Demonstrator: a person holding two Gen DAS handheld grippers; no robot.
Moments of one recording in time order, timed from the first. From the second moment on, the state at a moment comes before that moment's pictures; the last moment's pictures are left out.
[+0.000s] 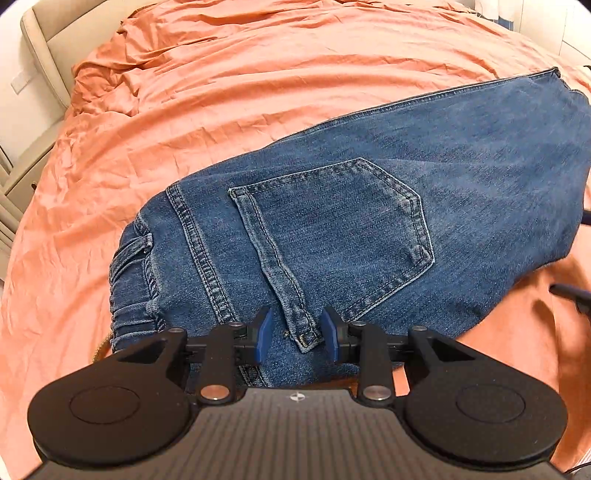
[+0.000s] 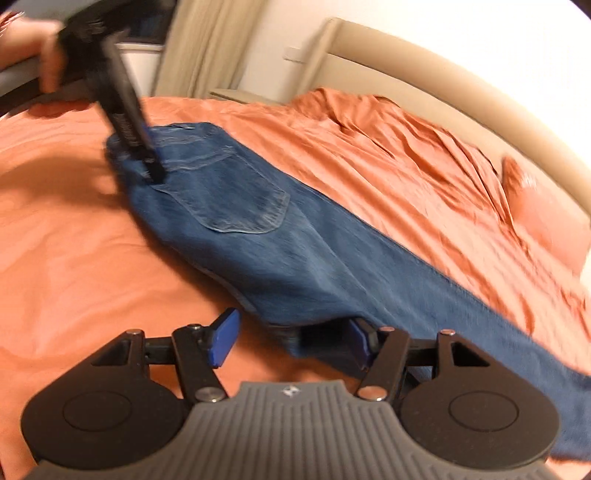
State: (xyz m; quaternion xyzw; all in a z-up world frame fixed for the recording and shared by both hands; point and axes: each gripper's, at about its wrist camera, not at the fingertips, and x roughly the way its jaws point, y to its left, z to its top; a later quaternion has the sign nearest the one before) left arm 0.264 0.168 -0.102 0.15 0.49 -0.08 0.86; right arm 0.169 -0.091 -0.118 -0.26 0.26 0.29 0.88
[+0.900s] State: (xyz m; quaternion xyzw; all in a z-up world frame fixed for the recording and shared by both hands) left arm 0.276 0.149 -0.106 0.19 0.51 -0.04 0.84; right arm 0.191 -0.095 -0.142 -0.16 0.41 0.31 0.84
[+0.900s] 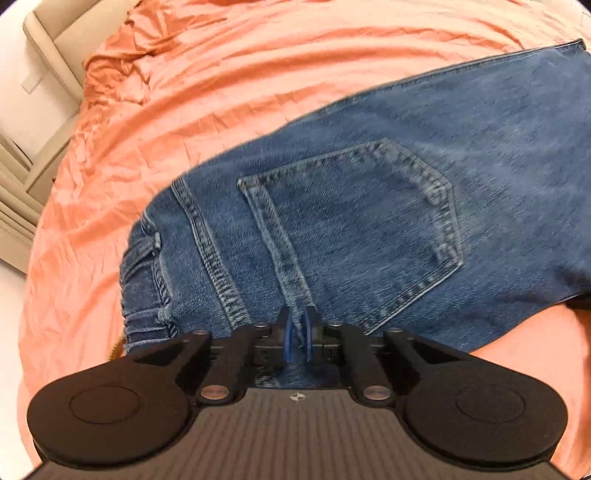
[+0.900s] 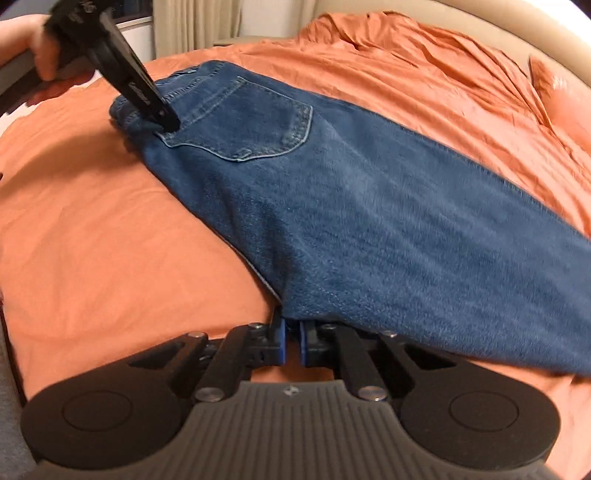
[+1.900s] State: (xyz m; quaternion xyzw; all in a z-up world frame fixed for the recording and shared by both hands) left arm 0.373 -0.029 -0.095 0.17 0.47 -0.15 0.85; right arm 0.301 -0.579 -0.062 0.24 0.40 -0.08 0.88
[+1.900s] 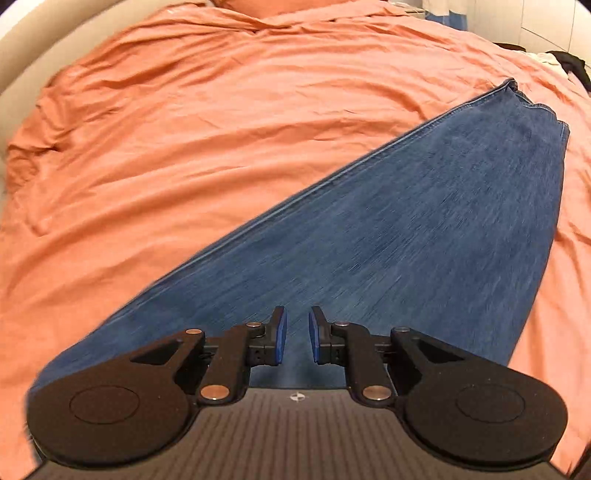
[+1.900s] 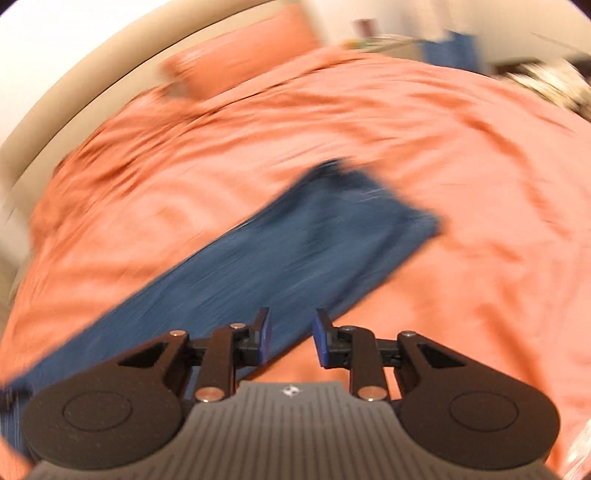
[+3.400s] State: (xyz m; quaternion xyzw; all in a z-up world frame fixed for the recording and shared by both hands) left arm 0.414 -0.115 -0.127 0.13 0.48 -0.25 0.83; right arm 0.338 -0.705 -0.152 0.44 0.36 -0.07 0.82
